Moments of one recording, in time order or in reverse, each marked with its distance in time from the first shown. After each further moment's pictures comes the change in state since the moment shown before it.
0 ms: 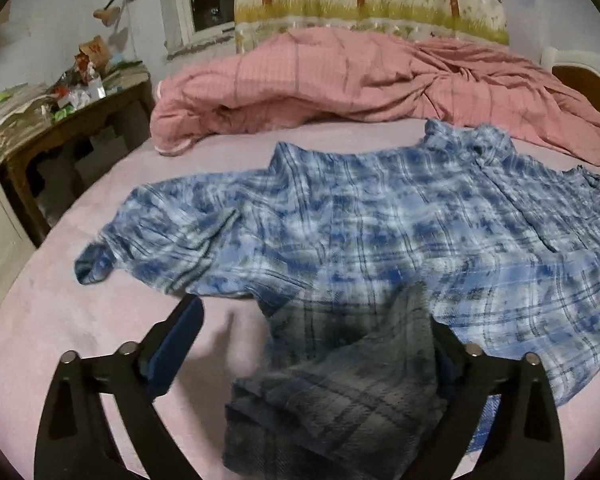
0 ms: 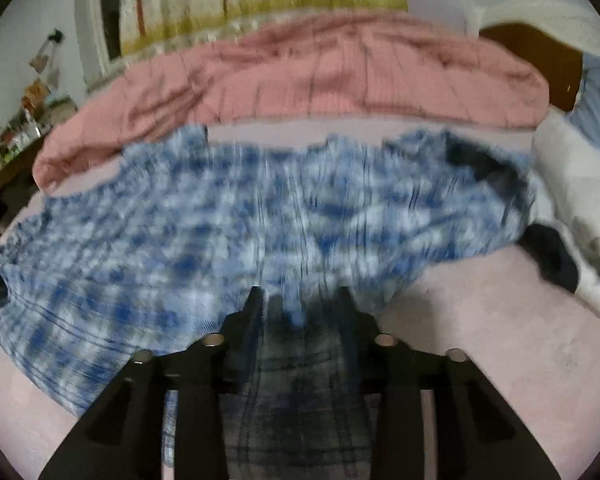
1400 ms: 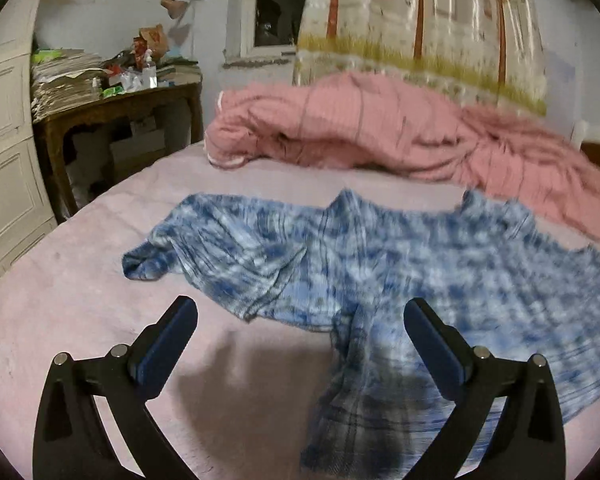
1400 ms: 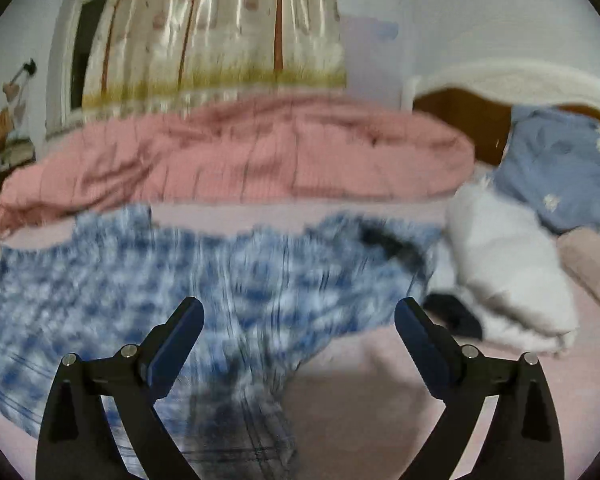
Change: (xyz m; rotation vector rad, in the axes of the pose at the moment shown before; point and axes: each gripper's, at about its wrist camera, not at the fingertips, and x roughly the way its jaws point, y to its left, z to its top) left arm -0.036 0.059 0.006 -0.220 -0.132 0.021; right arm -0.051 -0.008 0.017 0.018 -0.254 -0.204
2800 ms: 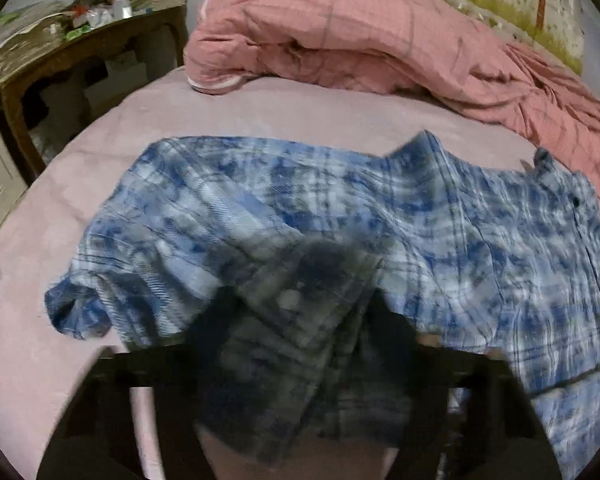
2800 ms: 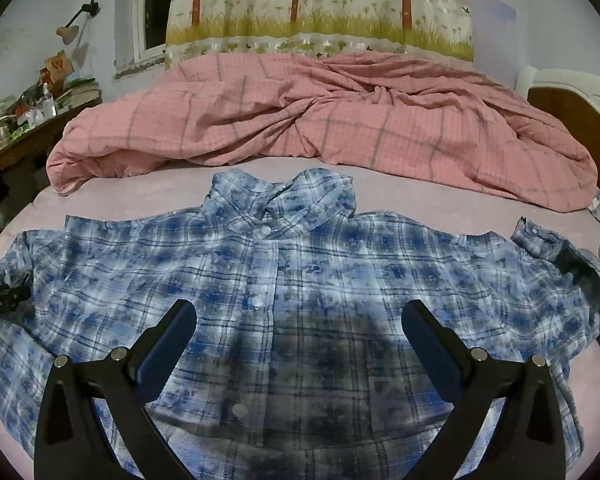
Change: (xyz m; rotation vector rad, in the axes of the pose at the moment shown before) left arm 0.145 0.030 0.023 0.010 0.313 0.026; right arm 0.080 0.259 0.013 -0.142 0.249 0.227
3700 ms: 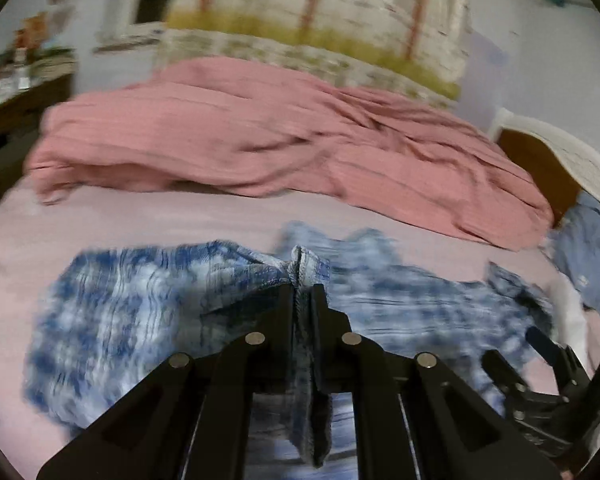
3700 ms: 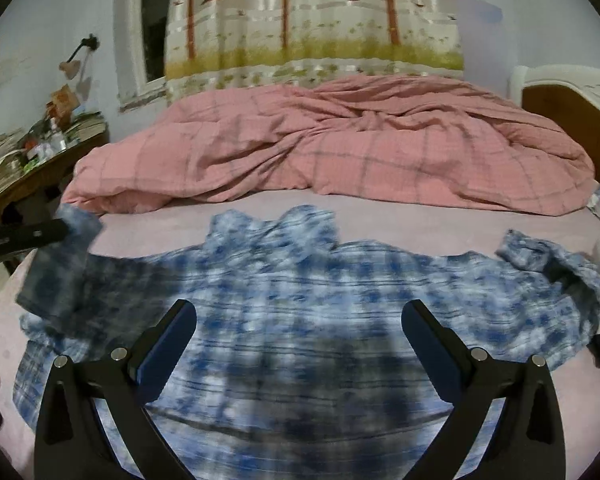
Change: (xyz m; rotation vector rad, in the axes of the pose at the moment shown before) left arm -0.110 -0.254 0.061 0.123 -0.128 -0.421; right arm -0.046 -0.055 0.023 0.077 -0.073 0.005
